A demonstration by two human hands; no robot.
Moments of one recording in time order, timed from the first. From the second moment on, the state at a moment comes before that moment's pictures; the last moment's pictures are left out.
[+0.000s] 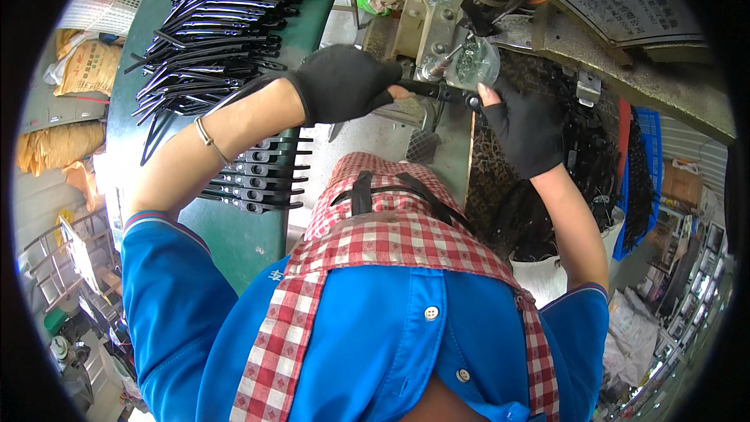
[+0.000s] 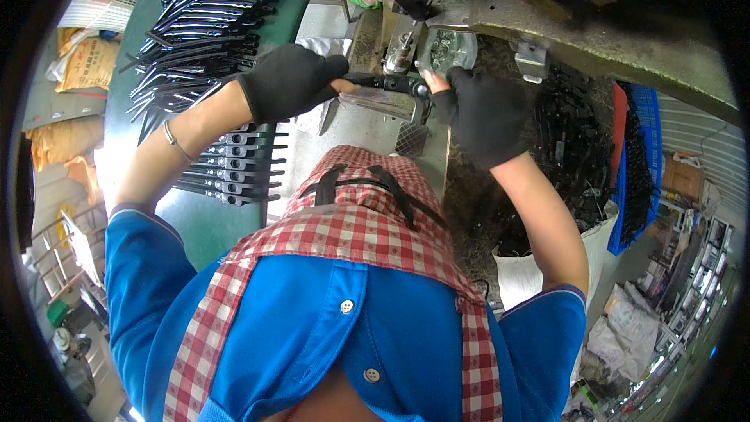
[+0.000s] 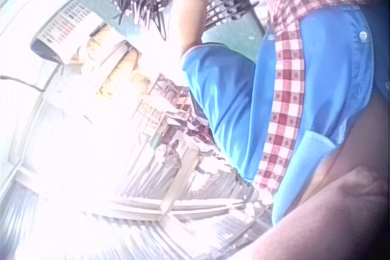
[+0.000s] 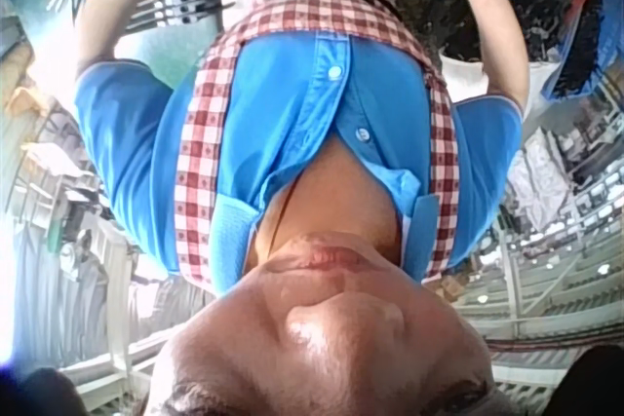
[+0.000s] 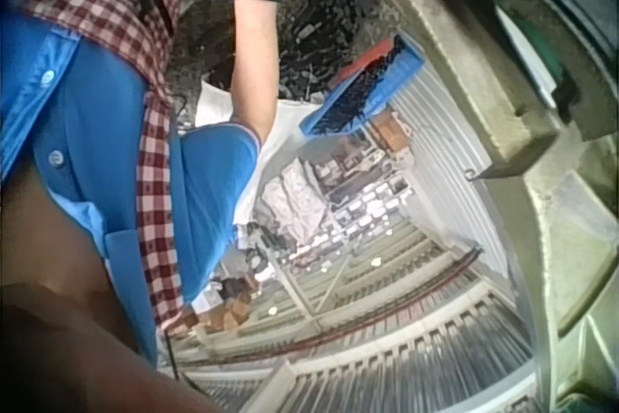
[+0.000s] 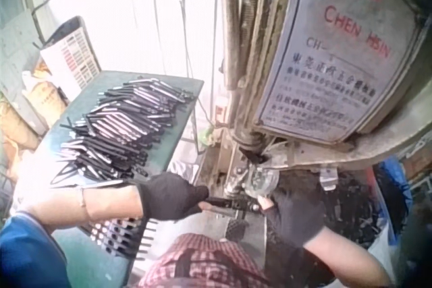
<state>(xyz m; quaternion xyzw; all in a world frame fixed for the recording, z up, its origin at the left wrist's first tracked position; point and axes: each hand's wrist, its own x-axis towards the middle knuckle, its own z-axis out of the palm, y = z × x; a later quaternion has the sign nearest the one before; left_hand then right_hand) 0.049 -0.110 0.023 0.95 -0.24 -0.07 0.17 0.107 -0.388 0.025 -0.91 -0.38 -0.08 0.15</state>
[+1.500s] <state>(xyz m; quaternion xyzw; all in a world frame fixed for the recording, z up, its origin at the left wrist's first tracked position) 0.129 -0.093 -0.005 0.94 -0.32 -0.02 0.07 0.164 -0.369 0.009 -0.97 -0.22 0.09 0.05</state>
